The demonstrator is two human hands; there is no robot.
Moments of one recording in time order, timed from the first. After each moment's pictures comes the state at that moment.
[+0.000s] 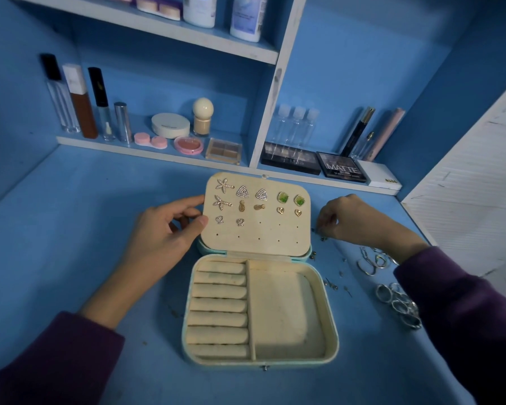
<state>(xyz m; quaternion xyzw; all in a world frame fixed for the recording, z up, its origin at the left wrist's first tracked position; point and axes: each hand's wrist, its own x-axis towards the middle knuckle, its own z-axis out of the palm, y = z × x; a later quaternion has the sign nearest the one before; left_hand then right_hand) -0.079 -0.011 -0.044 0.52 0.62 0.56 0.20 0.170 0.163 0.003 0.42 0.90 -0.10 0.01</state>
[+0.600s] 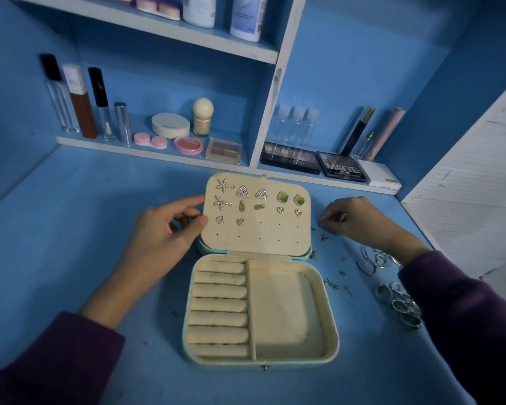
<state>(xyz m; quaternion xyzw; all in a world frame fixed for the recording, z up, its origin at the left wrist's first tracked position) -0.079 -0.012 -0.042 0.53 0.62 0.55 0.19 0.184 0.172 -0.006 0.42 0.89 -0.14 -0.06</state>
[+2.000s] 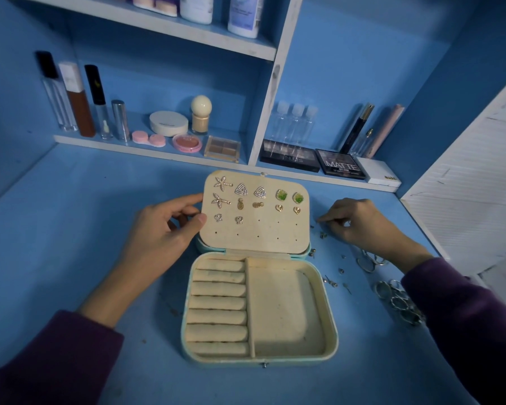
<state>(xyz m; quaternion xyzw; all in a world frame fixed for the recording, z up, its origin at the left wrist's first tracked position) -0.080 -0.012 -0.043 0.54 0.63 0.54 0.18 0.198 0.173 -0.024 0.31 0.94 -0.04 -0.15</state>
